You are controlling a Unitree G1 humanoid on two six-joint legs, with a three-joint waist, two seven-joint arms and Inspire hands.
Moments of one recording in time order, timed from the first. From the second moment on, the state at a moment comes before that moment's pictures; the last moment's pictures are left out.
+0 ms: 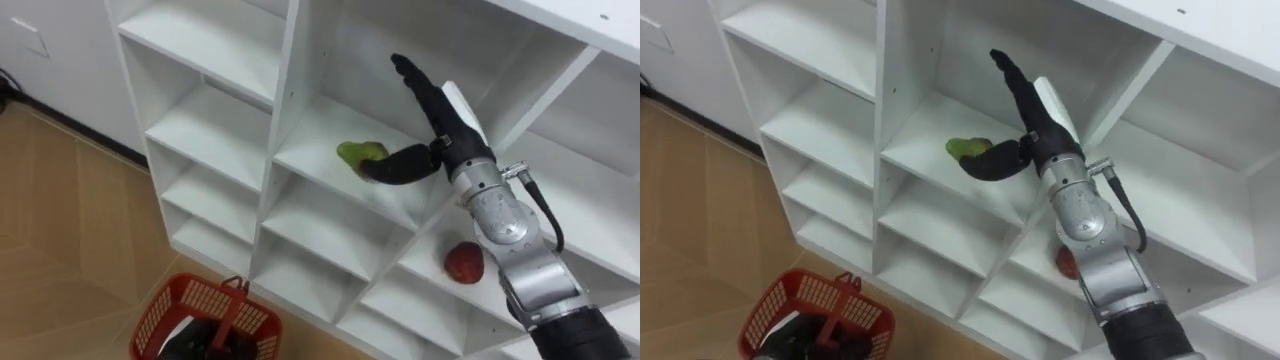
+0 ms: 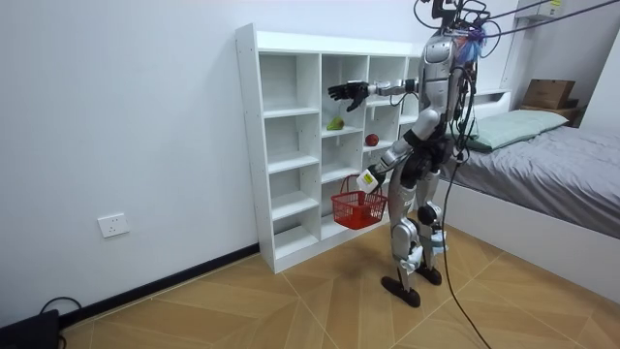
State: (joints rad) left arm 0.08 0.22 -0.05 0.75 0.19 0.04 -0.17; right arm -0.32 -0.33 0.24 0.31 -0.08 -0.03 -0.07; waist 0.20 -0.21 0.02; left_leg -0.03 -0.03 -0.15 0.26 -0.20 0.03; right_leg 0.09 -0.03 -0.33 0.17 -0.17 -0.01
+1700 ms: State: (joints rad) left arm 0.01 0.18 -0.18 0.74 0.19 0.04 -0.14; right arm -0.55 -0.30 0.26 0.79 -0.16 -0.11 -0.33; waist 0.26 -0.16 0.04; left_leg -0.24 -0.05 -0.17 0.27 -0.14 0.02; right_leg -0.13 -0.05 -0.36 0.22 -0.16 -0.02
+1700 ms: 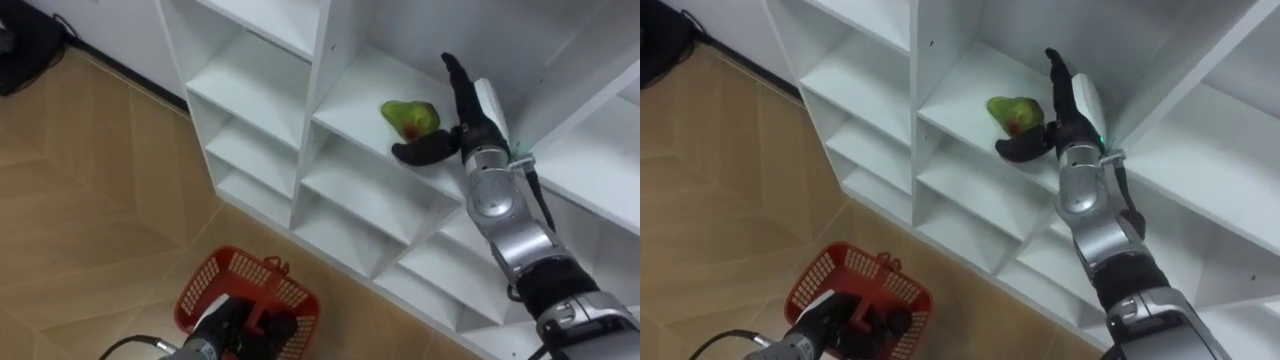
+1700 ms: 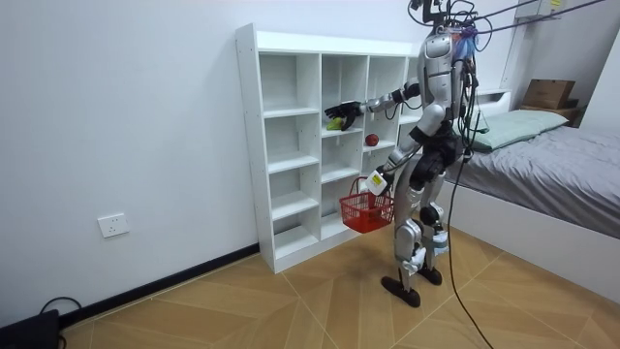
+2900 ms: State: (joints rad) left arm -0.01 0.20 -0.24 0.77 0.12 0.02 -0.13; right arm -0.61 -0.29 0.26 0.91 -0.04 -0.16 -0.29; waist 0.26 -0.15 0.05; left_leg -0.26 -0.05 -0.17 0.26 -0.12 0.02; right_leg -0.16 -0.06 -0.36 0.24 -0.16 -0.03
